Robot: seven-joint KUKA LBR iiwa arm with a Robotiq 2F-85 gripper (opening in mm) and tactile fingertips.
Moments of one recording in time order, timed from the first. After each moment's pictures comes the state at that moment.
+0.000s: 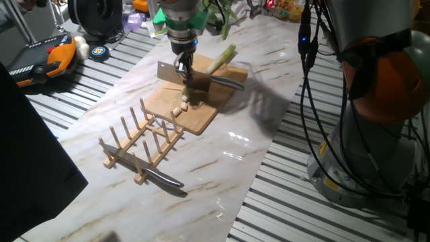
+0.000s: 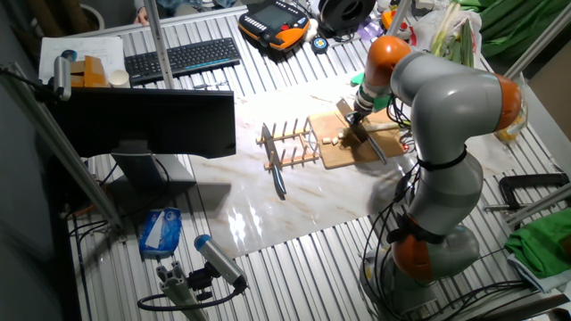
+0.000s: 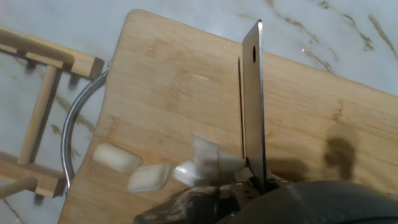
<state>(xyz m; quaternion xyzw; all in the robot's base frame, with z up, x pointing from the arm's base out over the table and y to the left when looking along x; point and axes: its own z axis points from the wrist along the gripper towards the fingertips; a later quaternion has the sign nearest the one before) 0.552 -0.090 0.087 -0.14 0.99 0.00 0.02</state>
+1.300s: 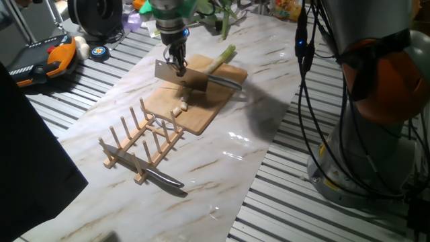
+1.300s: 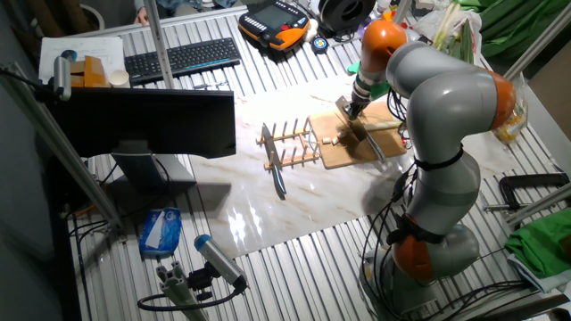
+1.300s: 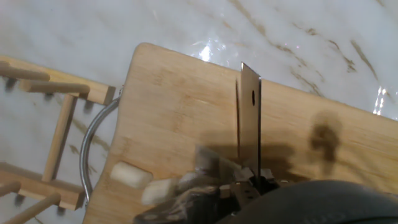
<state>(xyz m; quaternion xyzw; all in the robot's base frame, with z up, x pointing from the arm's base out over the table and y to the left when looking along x) 0.568 -0.081 0.110 -0.13 0.99 -0.01 -0.01</state>
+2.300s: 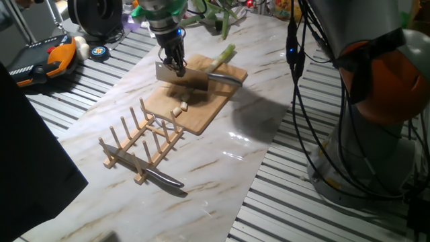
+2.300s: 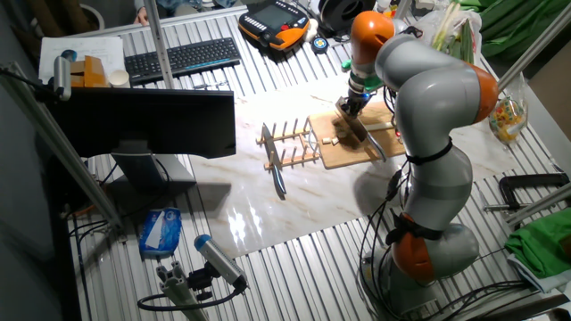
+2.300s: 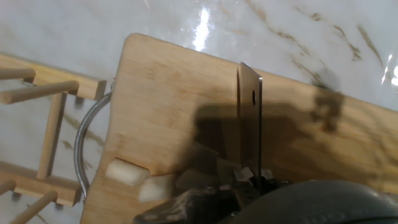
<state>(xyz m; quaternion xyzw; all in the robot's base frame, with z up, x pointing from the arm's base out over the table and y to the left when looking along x) 0.565 -0.086 0.113 -0.12 0.99 -0.01 -0.07</state>
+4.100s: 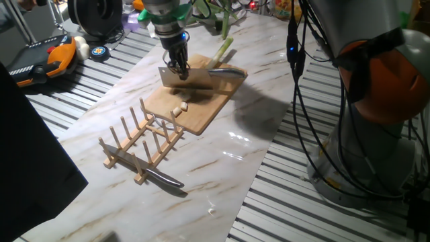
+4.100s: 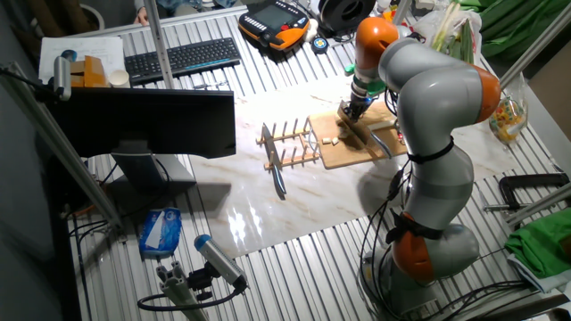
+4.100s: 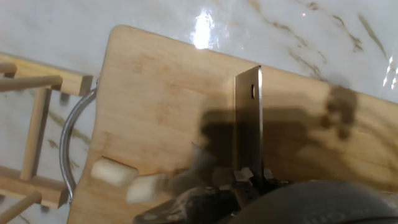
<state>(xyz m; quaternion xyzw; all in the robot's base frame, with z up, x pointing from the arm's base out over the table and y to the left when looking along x) 0.557 -0.094 0.089 -0.11 0.99 0.00 -0.06</state>
